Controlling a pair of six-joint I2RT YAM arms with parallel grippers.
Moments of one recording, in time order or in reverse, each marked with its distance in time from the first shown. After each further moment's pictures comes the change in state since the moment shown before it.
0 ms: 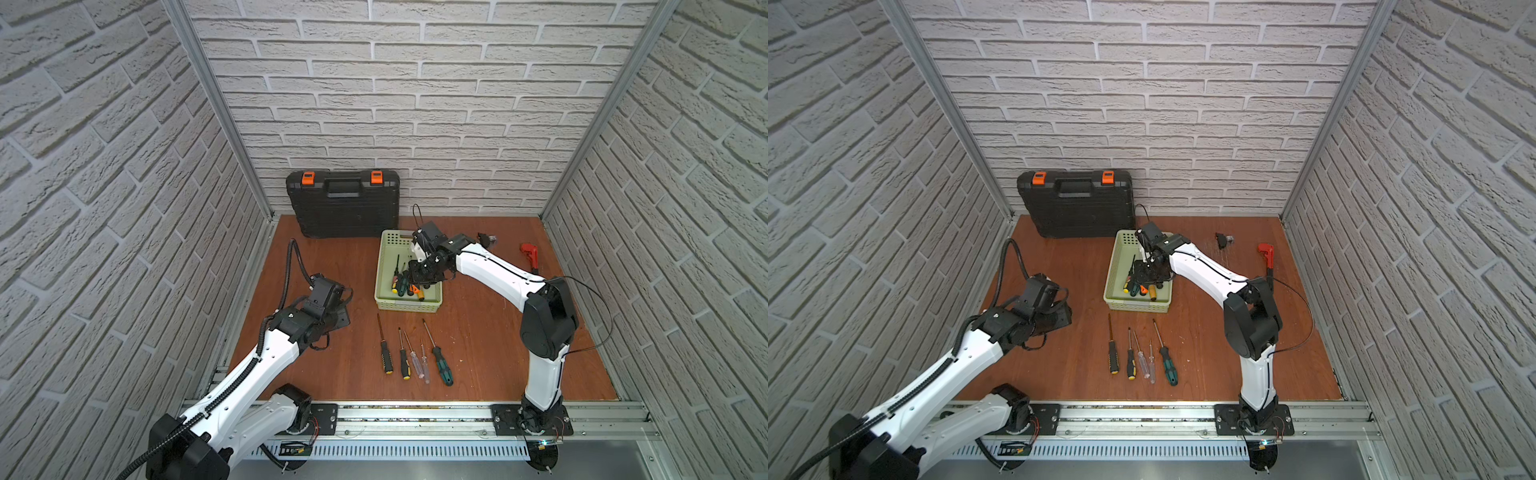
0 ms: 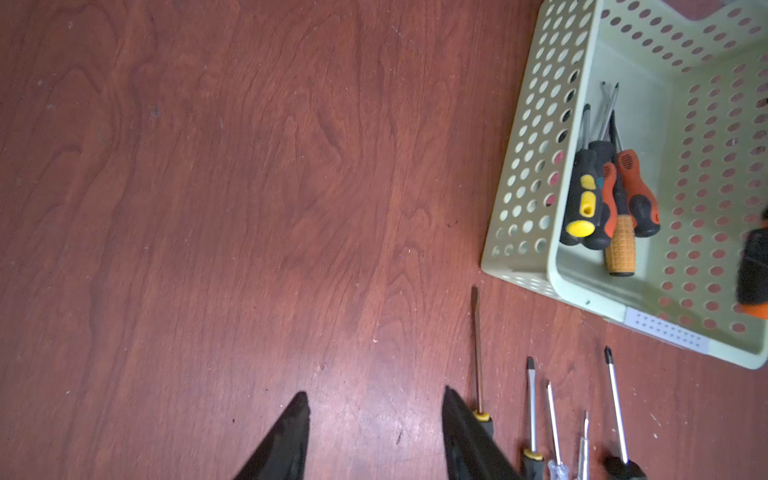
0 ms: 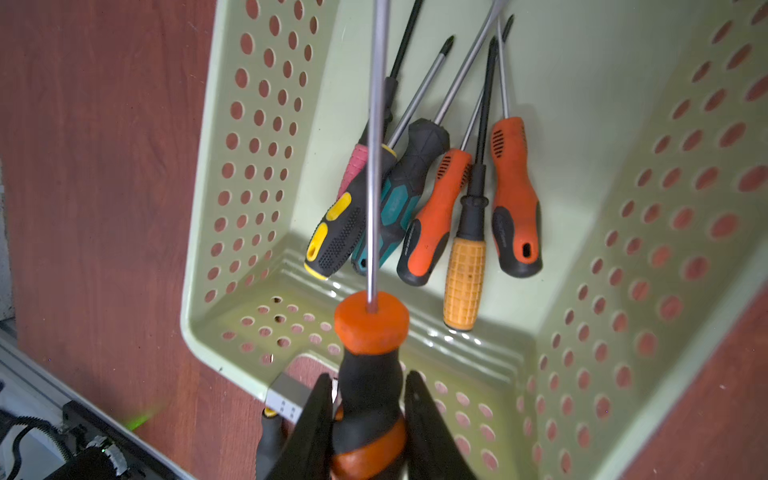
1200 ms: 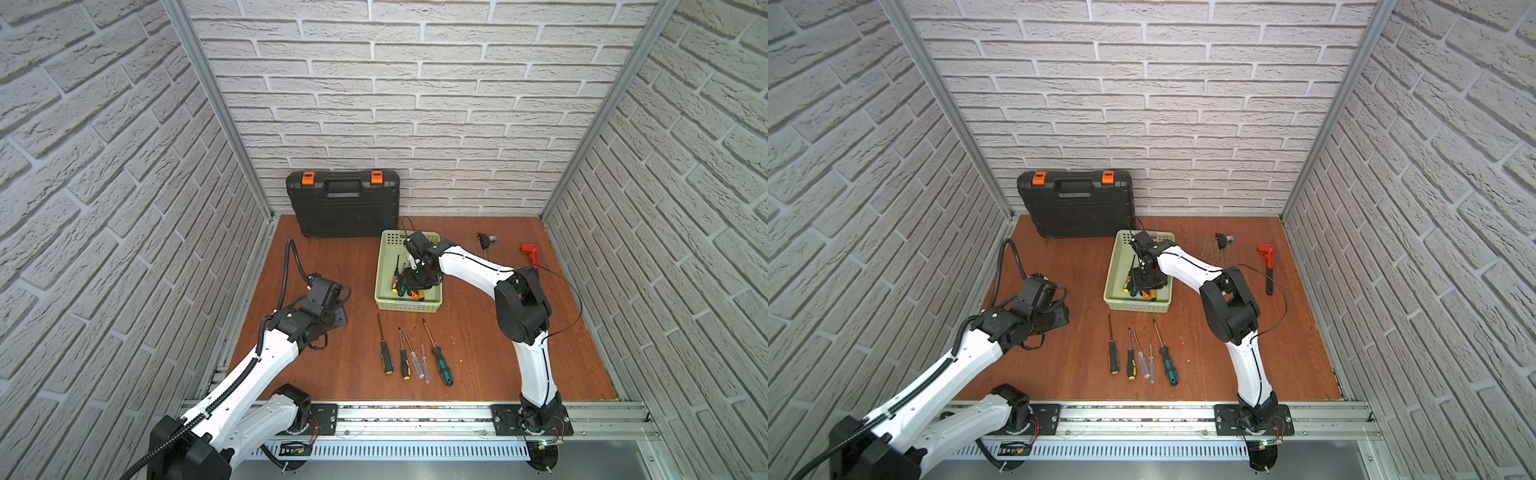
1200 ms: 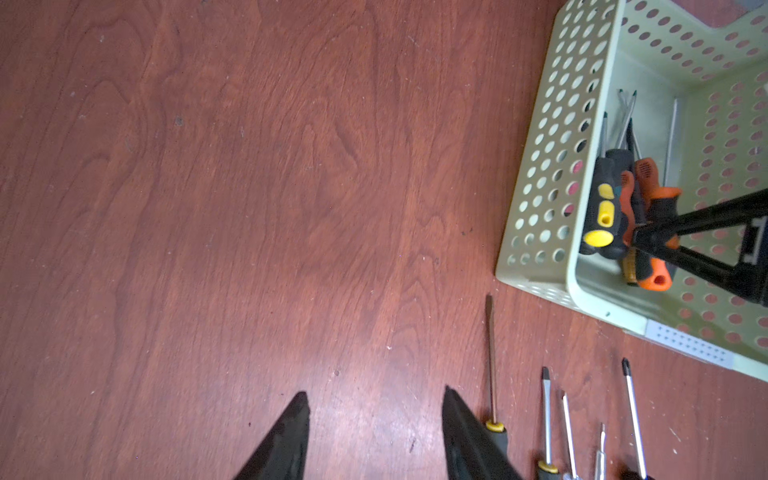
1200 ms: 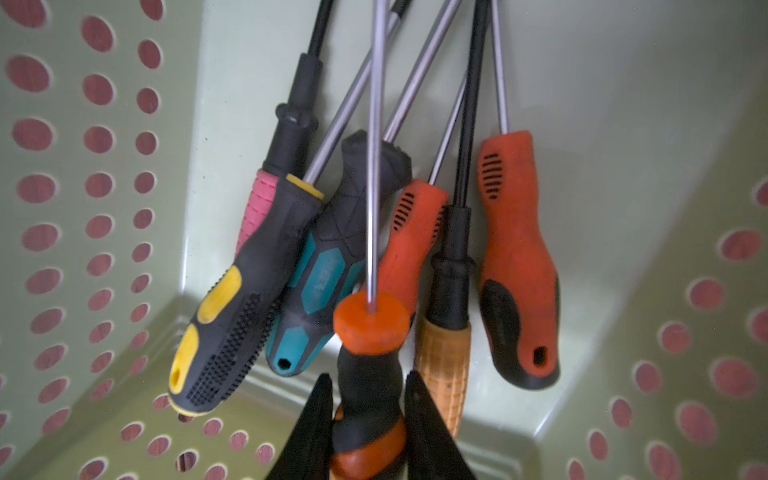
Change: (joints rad) left arm 0.023 0.007 0.001 -0.006 -0.014 0.020; right arm 0.000 0.167 0.037 0.032 0.079 -0.027
